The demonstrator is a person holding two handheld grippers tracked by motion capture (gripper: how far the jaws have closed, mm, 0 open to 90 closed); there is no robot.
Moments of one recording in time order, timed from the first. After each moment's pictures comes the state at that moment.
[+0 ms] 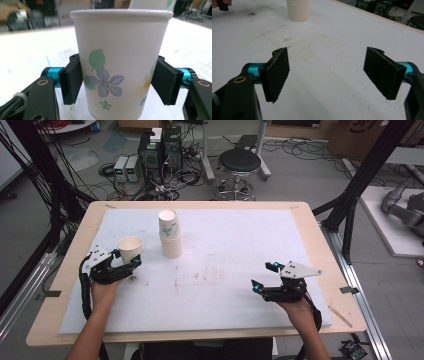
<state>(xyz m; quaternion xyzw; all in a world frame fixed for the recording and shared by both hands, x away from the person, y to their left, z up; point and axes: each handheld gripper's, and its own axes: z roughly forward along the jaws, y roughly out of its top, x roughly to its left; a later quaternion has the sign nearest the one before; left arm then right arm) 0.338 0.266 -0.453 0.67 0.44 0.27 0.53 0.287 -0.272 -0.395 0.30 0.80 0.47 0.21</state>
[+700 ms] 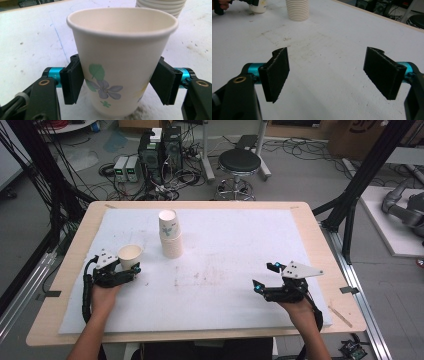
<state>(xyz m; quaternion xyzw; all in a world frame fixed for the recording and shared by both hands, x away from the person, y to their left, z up) 0.330 0.262 -0.459 0.72 0.46 0.28 0.44 0.287 -0.275 -0.396 0.31 0.80 0.47 0.20</state>
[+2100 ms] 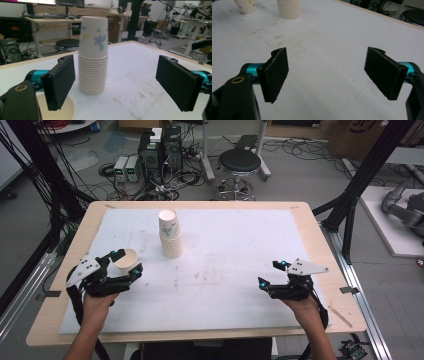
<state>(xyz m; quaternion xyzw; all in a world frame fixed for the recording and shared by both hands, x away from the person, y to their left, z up) 0.280 0.238 -0.398 0.65 0.34 0.25 0.63 0.292 -0.288 -0.392 0.33 0.80 0.46 0.21</state>
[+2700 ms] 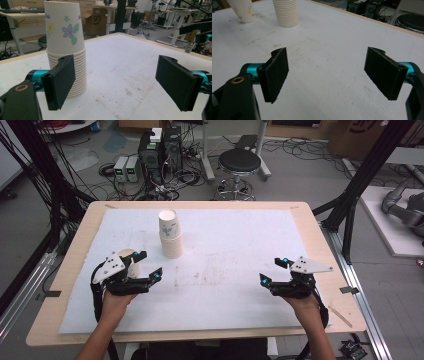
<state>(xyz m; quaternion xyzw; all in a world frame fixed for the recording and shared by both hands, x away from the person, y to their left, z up) 0.291 0.205 -0.411 0.68 0.30 0.23 0.63 0.292 -0.291 -0.387 0.33 0.78 0.48 0.22</state>
